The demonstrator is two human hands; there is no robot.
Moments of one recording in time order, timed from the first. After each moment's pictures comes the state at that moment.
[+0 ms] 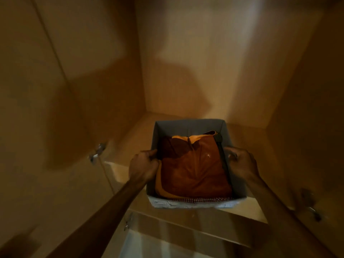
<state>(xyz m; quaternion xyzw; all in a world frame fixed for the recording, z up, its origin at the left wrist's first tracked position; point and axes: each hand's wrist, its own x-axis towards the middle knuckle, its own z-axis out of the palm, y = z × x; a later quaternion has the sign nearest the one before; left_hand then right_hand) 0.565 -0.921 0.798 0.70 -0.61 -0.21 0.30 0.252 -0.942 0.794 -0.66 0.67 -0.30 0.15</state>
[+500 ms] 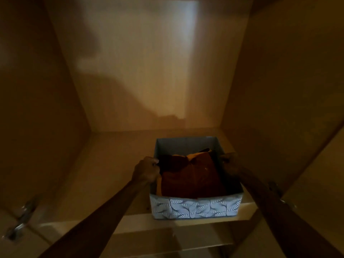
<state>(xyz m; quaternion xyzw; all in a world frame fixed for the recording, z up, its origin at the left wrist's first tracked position) 0.471 -1.093 0.757 0.58 -0.74 -0.30 0.18 0.145 -1.013 0.758 -0.57 0.79 -0.18 0.15</state>
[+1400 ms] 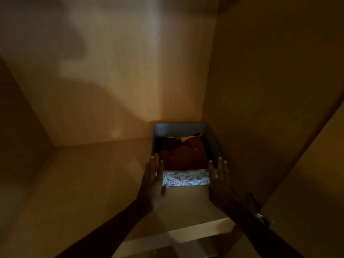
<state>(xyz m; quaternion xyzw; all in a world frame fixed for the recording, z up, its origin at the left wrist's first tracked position) 0.352 -1.103 0.694 0.37 -0.91 -0.06 0.19 0.104 -0.995 0.681 -0.57 0.80 -0.16 -0.07</state>
